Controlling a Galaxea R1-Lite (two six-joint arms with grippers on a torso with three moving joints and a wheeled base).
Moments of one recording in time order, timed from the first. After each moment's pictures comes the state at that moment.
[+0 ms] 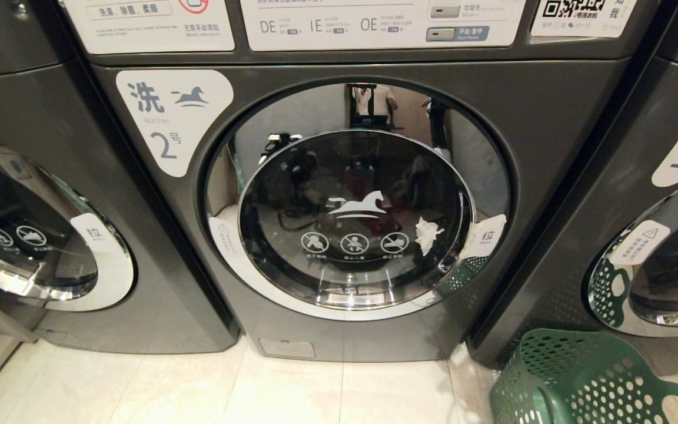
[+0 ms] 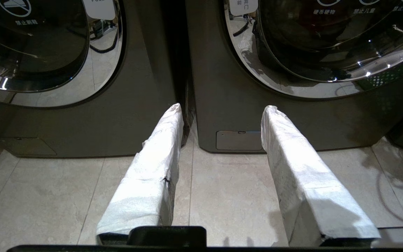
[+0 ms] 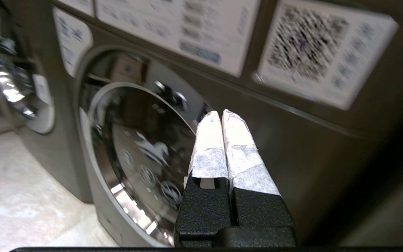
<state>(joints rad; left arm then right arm) 0.01 0.00 0.00 -0.02 -0.03 0.07 0.22 1.07 -1.01 -0.38 0.42 -0.16</state>
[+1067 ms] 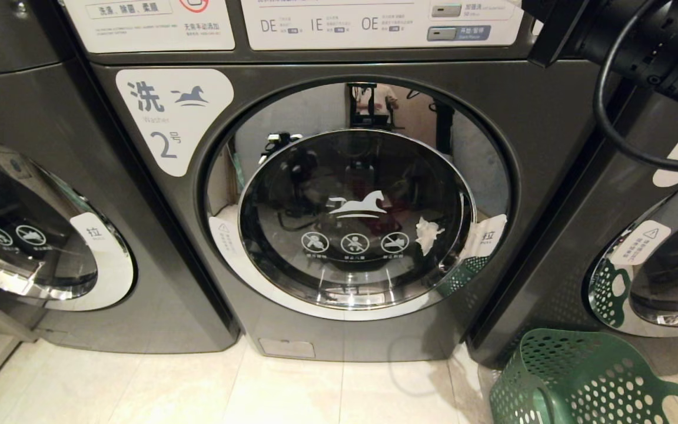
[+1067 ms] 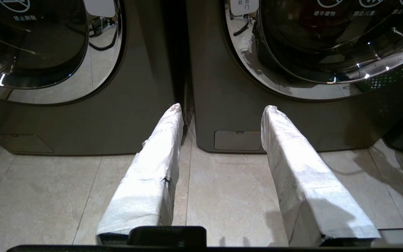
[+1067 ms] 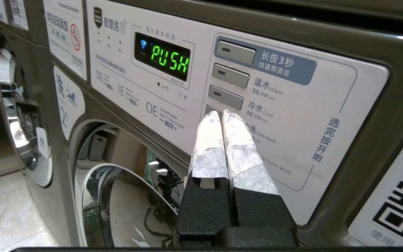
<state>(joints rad) 0.01 0.00 0.00 -0.02 -0.03 0.05 0.46 1.58 -1.42 -0.59 0.28 -0.20</state>
